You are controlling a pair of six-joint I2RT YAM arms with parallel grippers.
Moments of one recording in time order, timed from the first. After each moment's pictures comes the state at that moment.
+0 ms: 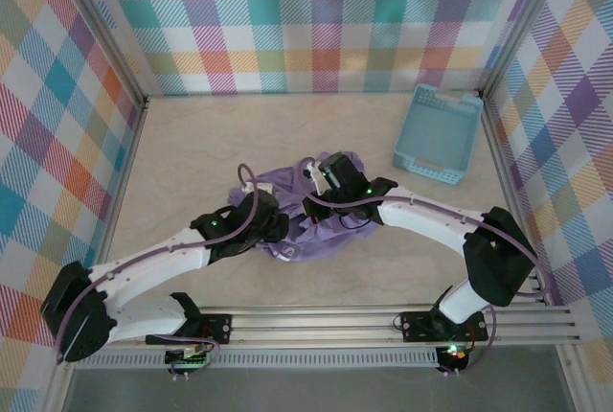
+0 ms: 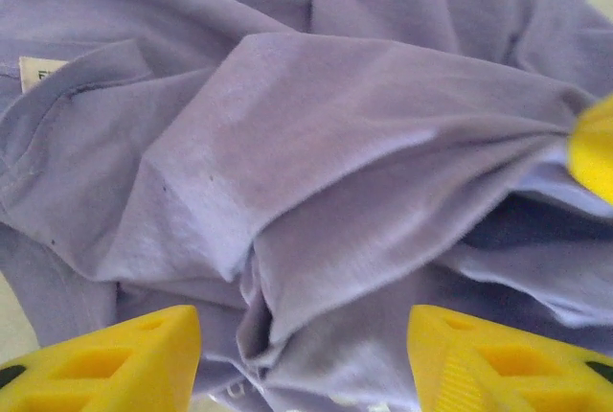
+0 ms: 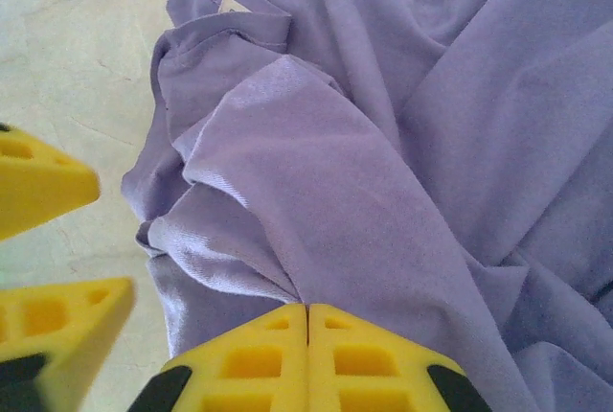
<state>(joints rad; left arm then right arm) -0.84 1.19 0.75 -0.49 -0.28 -0.62 0.81 1.55 1.06 -0.34 -0.19 0.33</state>
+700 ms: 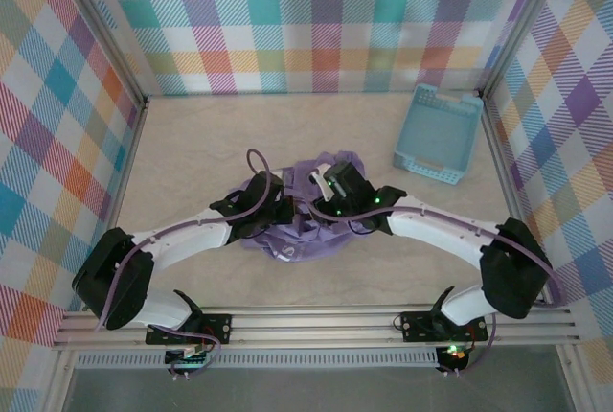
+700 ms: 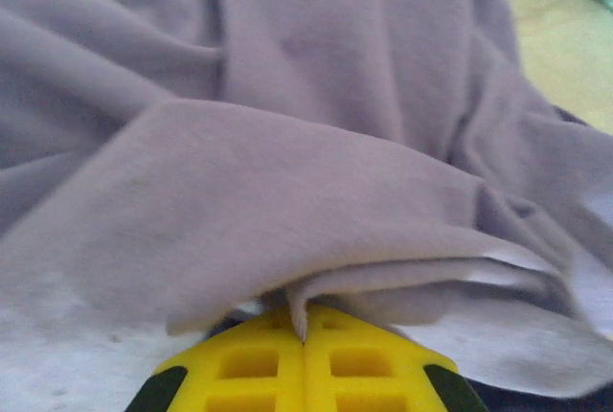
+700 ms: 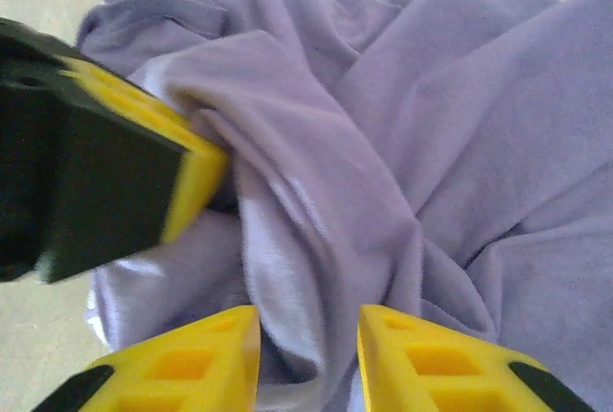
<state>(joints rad) -0.70 1.41 0.76 -0.16 0.01 -0.64 0.87 1.43 0.98 -0.36 0.00 0.19</state>
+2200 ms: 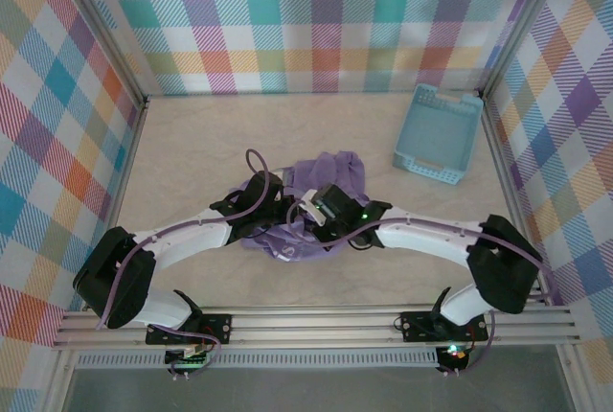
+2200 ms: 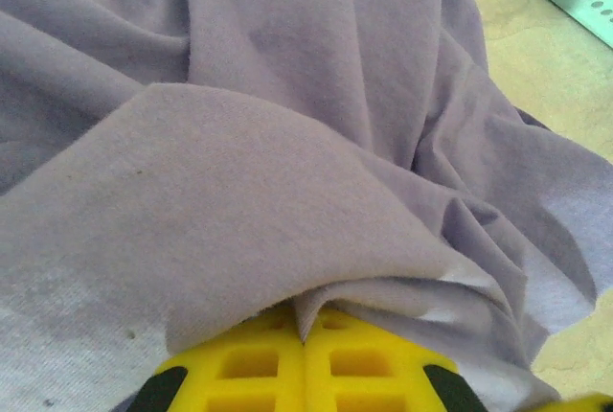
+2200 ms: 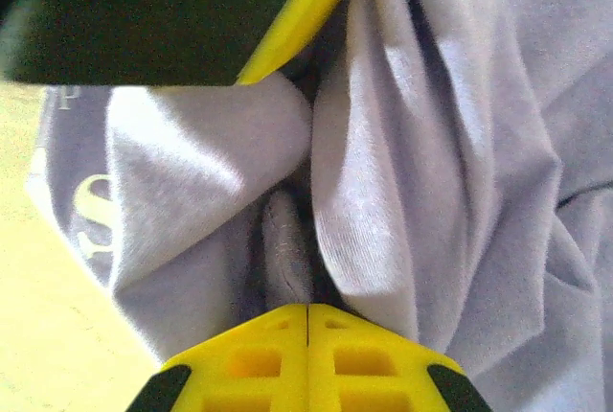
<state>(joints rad) -0.69 1.41 0.75 -0.13 0.04 -0.68 0.96 1.46 0.90 -0.37 0.06 0.05</state>
